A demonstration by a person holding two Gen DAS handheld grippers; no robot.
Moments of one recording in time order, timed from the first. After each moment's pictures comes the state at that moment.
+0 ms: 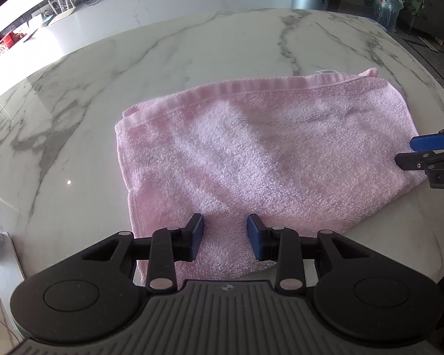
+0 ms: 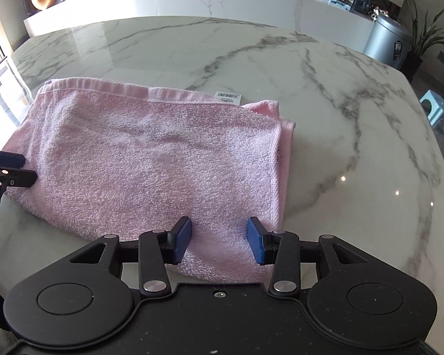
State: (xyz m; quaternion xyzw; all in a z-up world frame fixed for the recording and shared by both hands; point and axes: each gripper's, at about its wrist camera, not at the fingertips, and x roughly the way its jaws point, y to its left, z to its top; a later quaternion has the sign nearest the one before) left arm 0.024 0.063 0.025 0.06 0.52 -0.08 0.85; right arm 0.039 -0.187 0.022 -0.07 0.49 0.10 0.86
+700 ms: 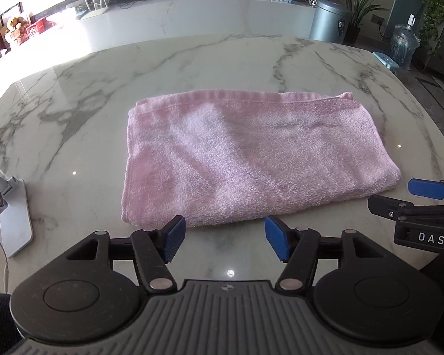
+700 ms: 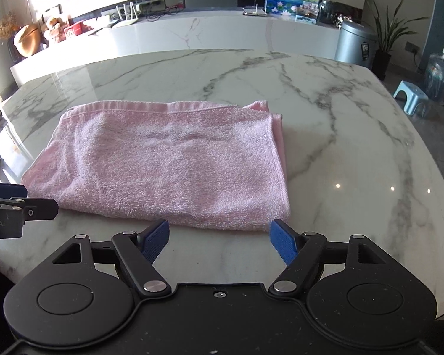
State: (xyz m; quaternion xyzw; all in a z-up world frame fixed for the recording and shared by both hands) left arm -0.048 0.031 0.049 -0.01 0.49 -0.04 0.87; right arm -0.054 -0.174 0.038 0.00 0.43 0.06 0.90
